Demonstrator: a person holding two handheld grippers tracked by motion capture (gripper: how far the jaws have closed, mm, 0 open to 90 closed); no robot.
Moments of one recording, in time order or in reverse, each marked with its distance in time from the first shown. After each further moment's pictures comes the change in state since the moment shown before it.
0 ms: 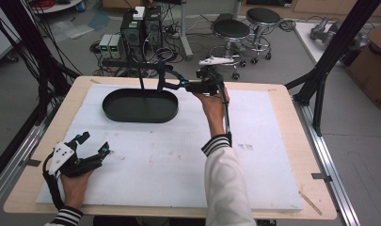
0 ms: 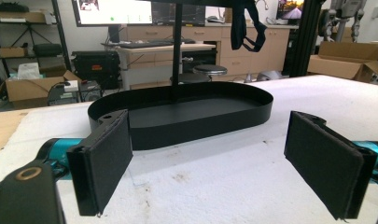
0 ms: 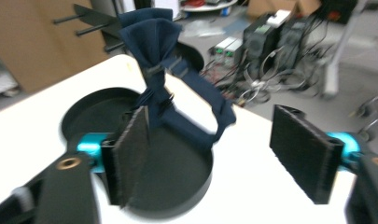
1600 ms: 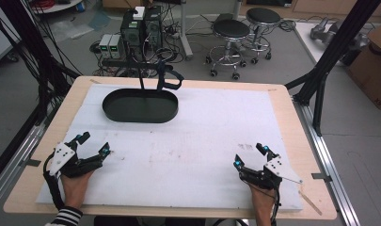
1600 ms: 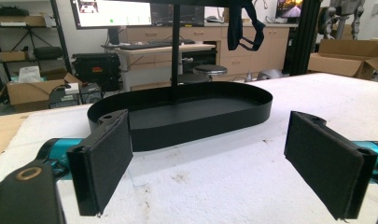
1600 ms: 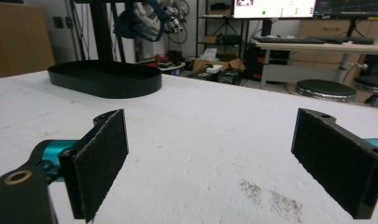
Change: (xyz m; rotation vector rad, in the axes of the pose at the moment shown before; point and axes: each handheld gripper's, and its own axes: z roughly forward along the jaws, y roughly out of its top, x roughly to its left) left arm -0.002 0.000 0.000 -0.001 -0.001 0.017; right arm 0.007 -0.252 -0.181 -0.351 -0.225 -0.022
